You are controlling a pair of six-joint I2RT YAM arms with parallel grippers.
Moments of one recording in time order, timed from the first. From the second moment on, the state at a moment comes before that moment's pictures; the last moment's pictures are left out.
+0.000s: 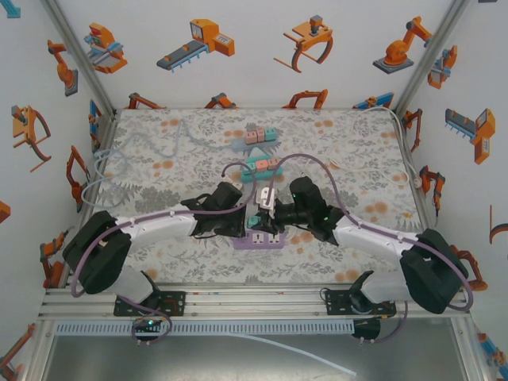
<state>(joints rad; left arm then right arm) -0.88 1.48 0.79 -0.31 -0.04 -0.56 0.75 1.29 0.64 0.20 -0.64 -0.38</state>
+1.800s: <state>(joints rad) -0.87 0.76 0.59 -0.28 -0.09 -0.41 -0.03 1.15 0.46 0.03 -0.11 0.78</state>
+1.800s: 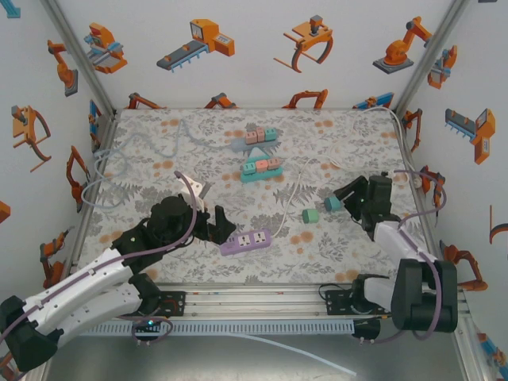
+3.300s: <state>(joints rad) -0.41 2.11 1.39 -0.07 0.55 -0.48 0.37 2.11 1.38 0.05 -0.52 0.53</state>
